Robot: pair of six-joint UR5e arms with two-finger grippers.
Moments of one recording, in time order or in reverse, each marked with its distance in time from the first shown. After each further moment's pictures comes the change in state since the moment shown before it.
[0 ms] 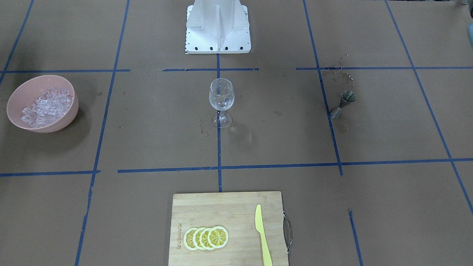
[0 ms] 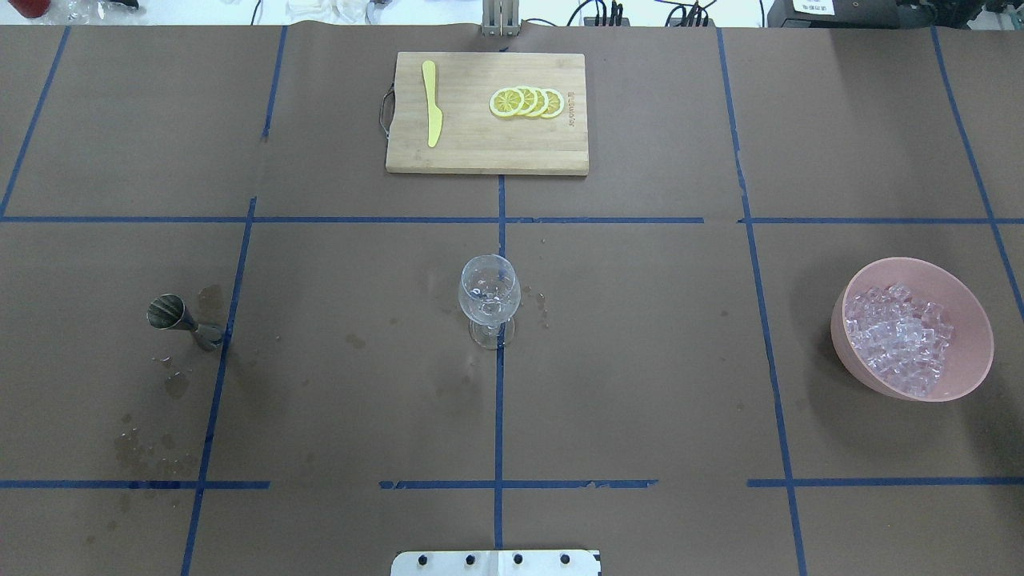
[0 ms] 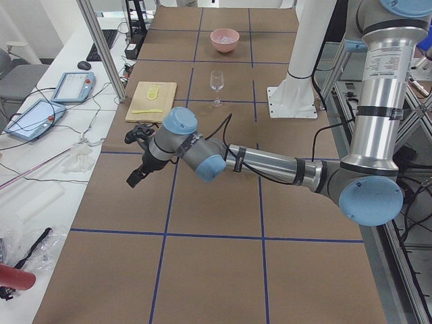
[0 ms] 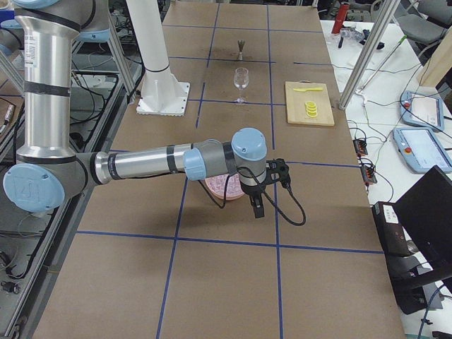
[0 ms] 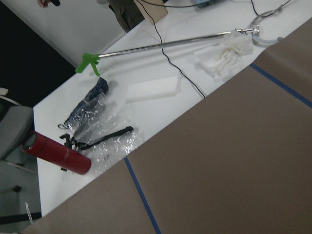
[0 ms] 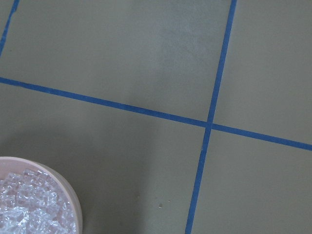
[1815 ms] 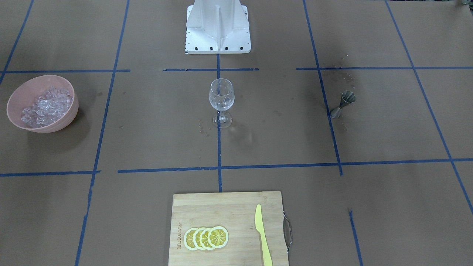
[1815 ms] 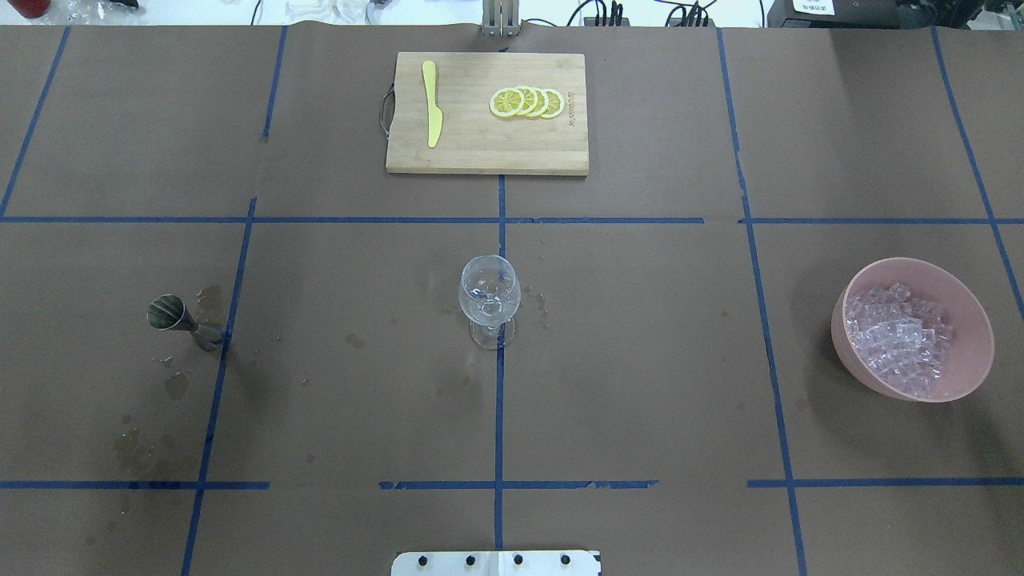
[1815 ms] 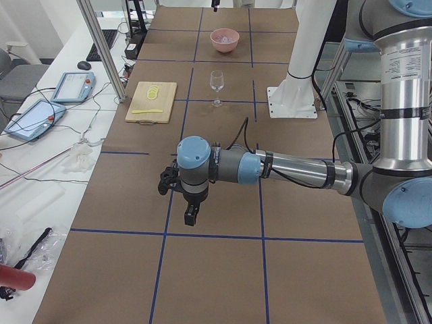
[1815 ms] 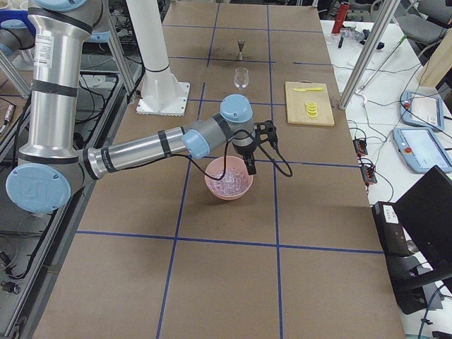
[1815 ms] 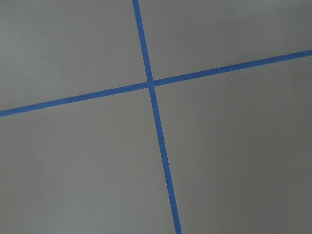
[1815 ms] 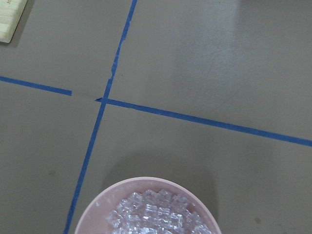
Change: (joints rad) left arm -0.051 0.123 -0.146 0.602 -0.171 0.118; right arm -0.269 -0.089 0.190 0.312 -0.012 0.475
